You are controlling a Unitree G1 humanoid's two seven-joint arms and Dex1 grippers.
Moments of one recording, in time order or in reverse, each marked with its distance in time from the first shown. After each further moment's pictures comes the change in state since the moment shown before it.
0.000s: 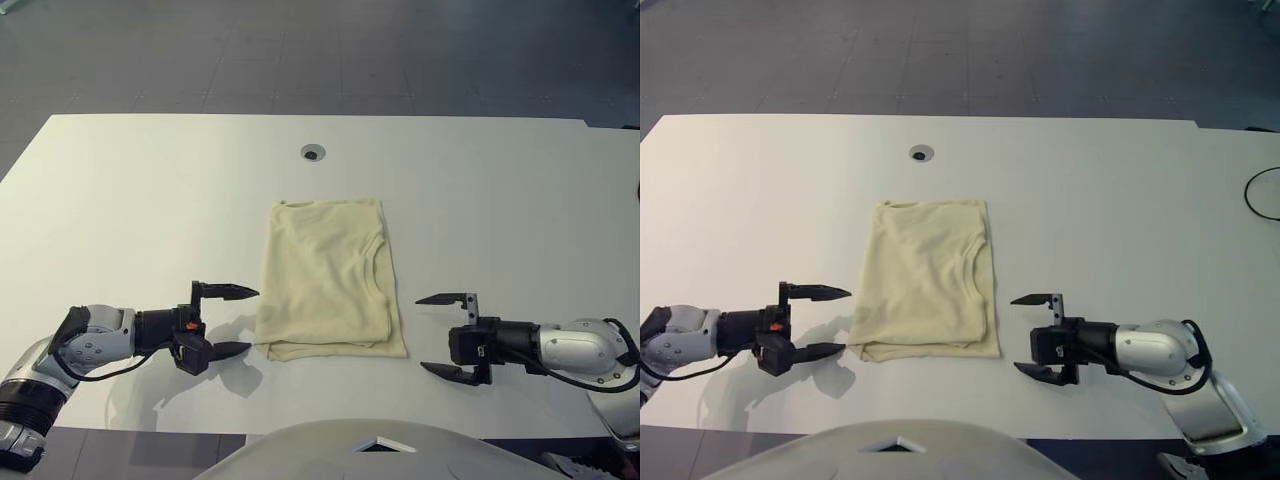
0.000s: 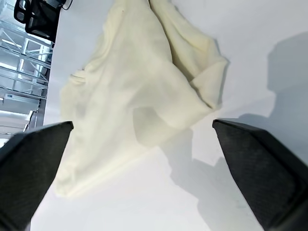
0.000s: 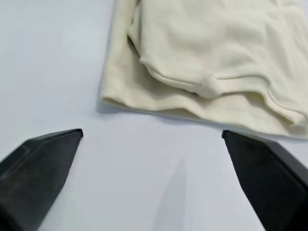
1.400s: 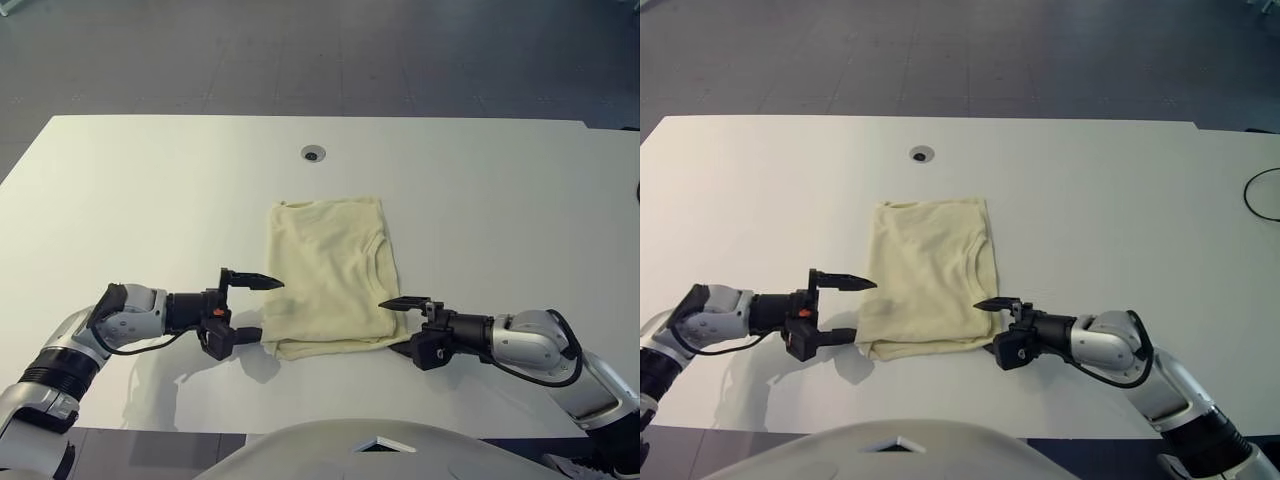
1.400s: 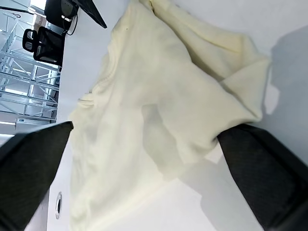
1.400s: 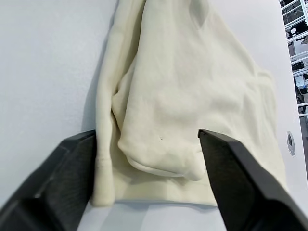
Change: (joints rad) left arm -0.195 -0.080 -0.145 0.066 0.075 -0.021 0.029; right arm -0.166 0.031 0.239 0.099 -0.158 -0.165 -0.185
